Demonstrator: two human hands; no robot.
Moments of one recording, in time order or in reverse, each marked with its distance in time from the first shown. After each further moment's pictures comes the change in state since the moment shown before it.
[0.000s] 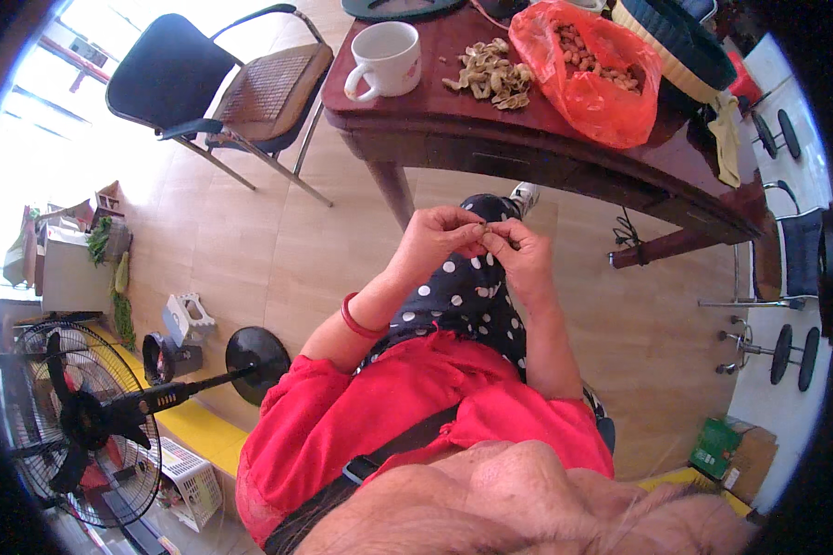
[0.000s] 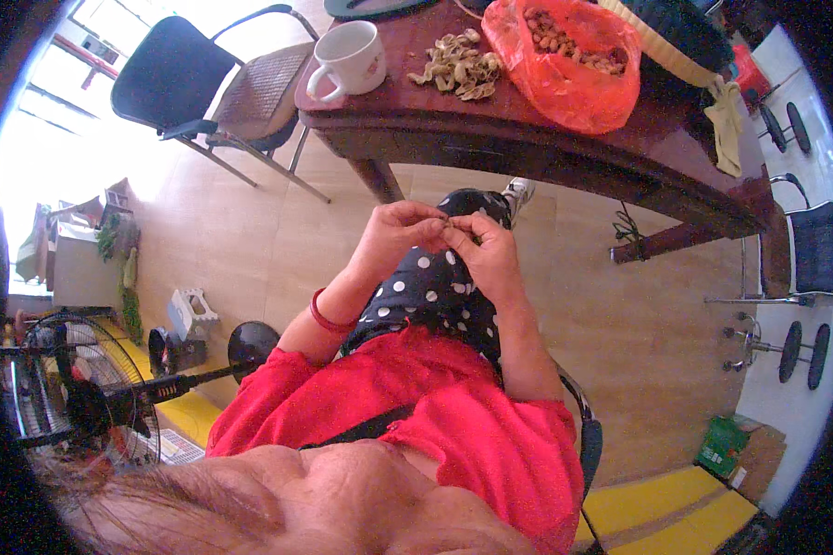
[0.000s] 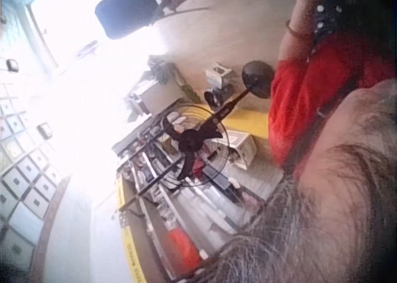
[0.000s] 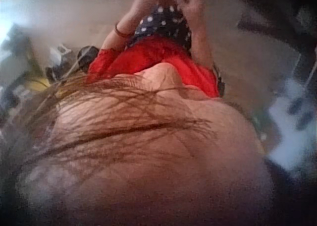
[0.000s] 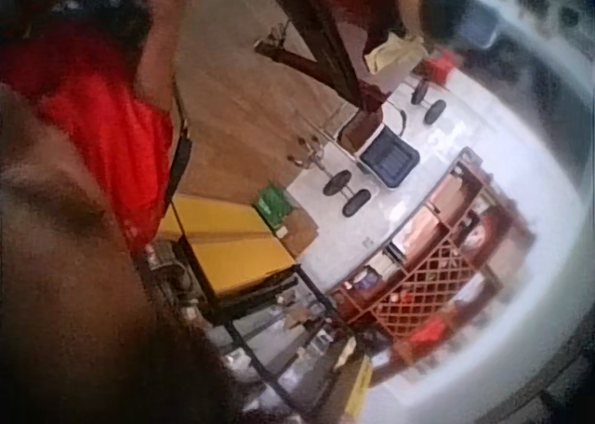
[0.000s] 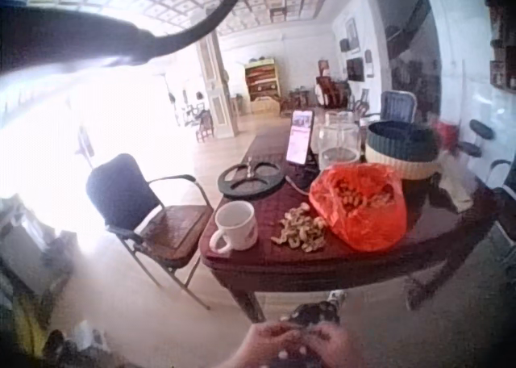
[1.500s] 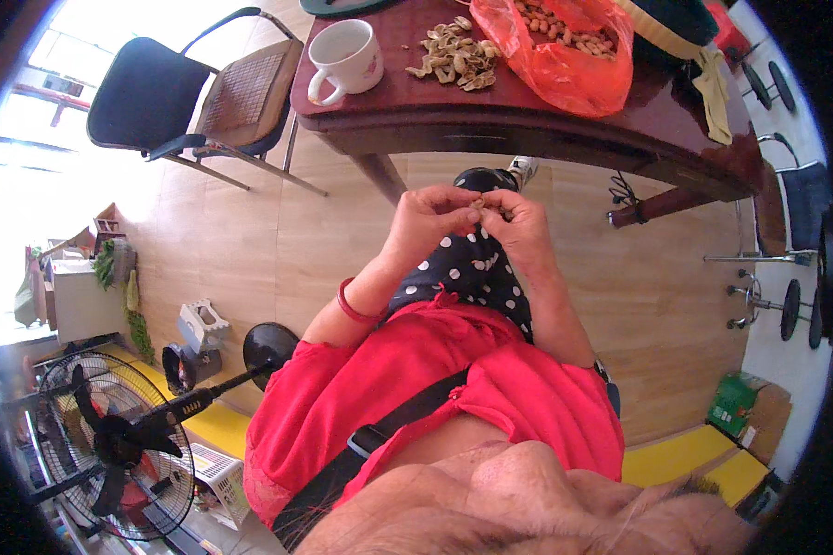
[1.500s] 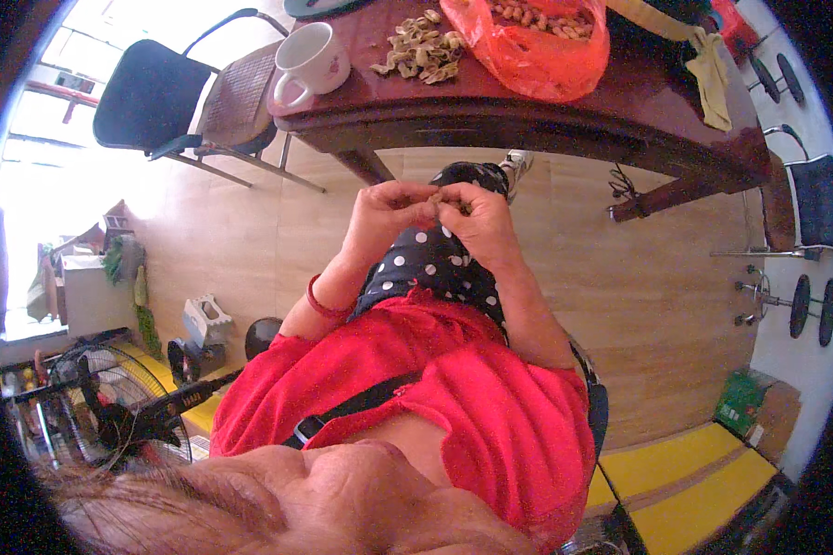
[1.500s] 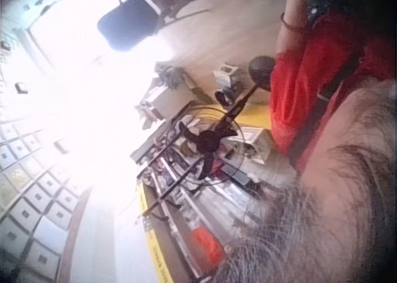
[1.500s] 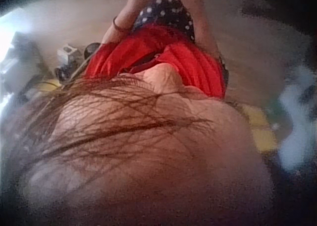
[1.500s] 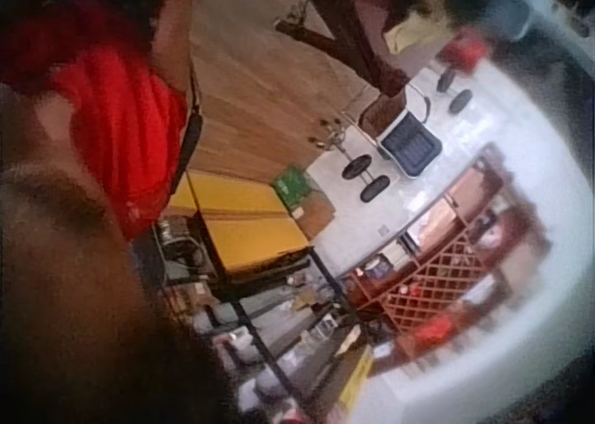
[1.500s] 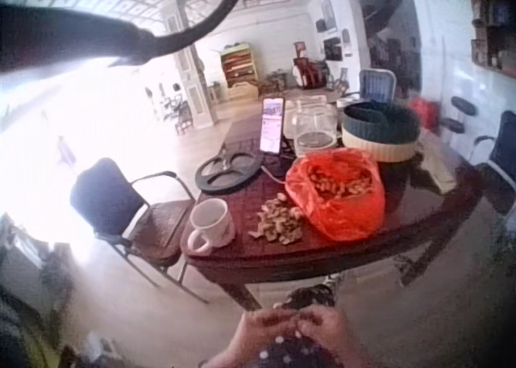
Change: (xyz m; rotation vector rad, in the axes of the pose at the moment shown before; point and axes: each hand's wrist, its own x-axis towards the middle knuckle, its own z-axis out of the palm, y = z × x) left_hand 0.007 0.022 0.017 0.148 -0.020 0.053; right_hand 0.006 -0.022 -0.013 0.023 -0.030 0.004
